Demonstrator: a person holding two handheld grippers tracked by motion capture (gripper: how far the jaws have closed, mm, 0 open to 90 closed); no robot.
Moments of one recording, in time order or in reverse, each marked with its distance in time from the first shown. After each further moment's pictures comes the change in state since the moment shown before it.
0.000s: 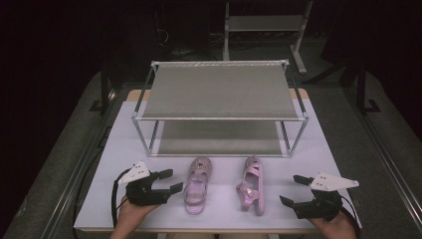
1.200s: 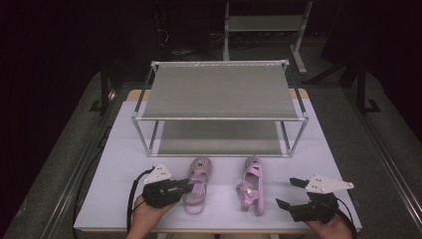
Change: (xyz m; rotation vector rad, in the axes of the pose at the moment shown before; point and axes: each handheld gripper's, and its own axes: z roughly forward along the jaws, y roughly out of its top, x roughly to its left) left arm -0.025 0.003 0.030 0.160 0.051 0.030; right arm 0.009 0.001 0.005 0.019 0.009 0.009
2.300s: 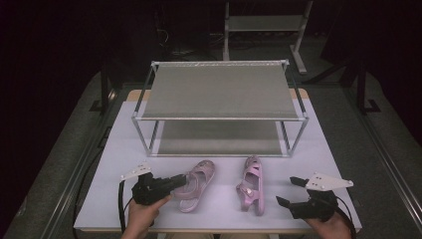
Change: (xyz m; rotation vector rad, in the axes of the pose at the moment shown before) left arm 0.020 -0.010 -0.021 -0.214 -0.125 -0.260; right arm -0.005 -0.001 0.003 -0.004 -0.013 0.023
